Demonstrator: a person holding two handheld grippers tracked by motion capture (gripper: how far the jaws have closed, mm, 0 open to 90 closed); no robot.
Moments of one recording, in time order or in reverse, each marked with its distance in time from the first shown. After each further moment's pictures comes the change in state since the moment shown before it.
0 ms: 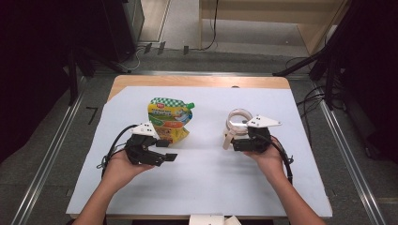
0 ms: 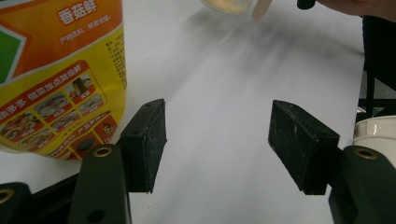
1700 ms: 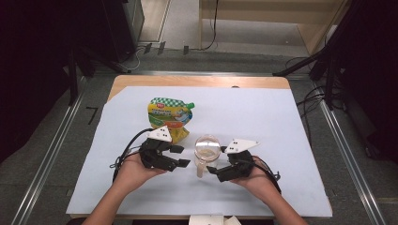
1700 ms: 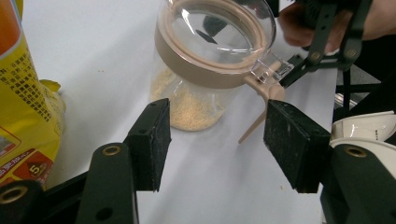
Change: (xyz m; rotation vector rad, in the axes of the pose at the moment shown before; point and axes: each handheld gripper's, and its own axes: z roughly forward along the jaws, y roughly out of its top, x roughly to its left) left arm -0.022 0.010 0.027 0.032 -0.076 0.049; right arm 0.070 -0.021 -0.007 0.132 0.250 -0.086
